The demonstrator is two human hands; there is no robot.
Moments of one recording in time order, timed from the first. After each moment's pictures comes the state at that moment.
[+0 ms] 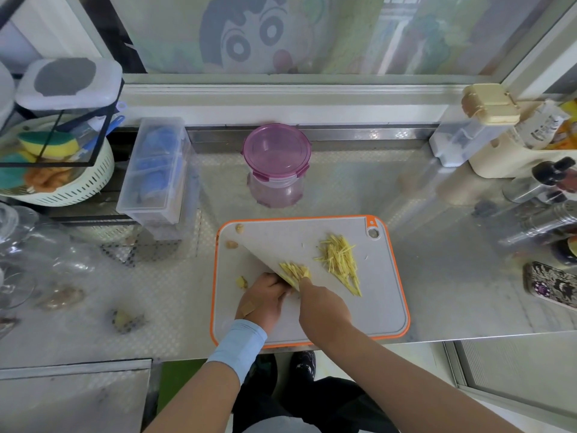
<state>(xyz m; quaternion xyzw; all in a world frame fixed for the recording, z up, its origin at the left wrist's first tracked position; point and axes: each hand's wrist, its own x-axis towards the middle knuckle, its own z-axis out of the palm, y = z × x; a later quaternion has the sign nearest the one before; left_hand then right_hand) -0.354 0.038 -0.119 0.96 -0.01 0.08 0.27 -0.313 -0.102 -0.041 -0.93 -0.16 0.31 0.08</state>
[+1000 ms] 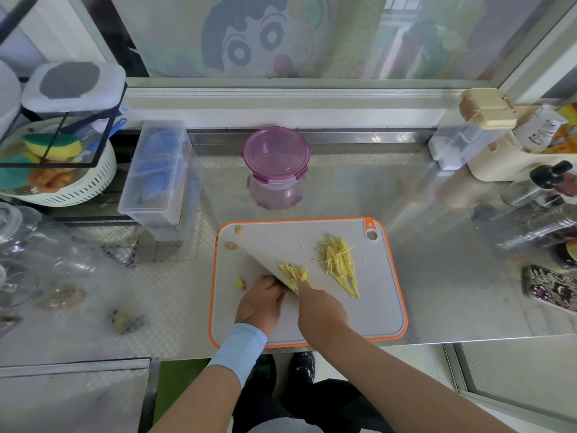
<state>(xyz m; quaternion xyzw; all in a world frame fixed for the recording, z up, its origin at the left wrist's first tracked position) -0.357 0.032 -0.125 0.95 0.03 0.11 0.28 -0.314 -0.104 -0.039 -0.93 -0.15 0.33 0.07</state>
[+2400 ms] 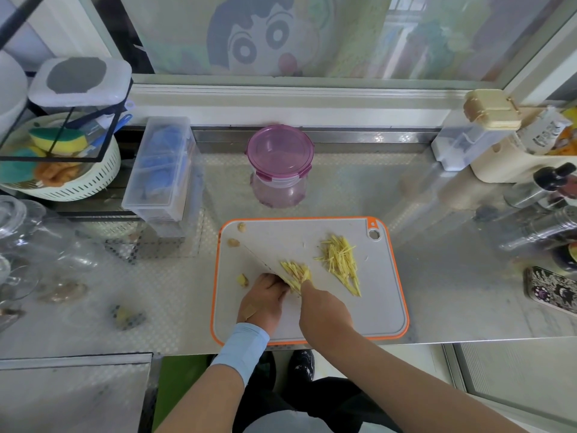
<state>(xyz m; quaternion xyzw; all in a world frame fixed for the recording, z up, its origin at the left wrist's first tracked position) -0.360 0.029 -0.128 0.95 0.03 0.14 0.26 -0.320 -0.107 -0.037 -0.93 -0.16 0.31 0.08</state>
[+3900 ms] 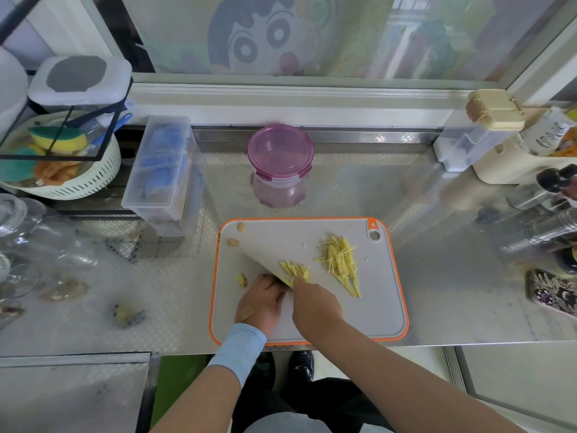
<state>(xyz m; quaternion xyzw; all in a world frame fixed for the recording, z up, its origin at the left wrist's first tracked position) -0.362 0.031 -0.134 0.95 0.04 0.13 0.27 -0.311 -0.094 -0.037 -0.93 -0.19 0.32 0.07</state>
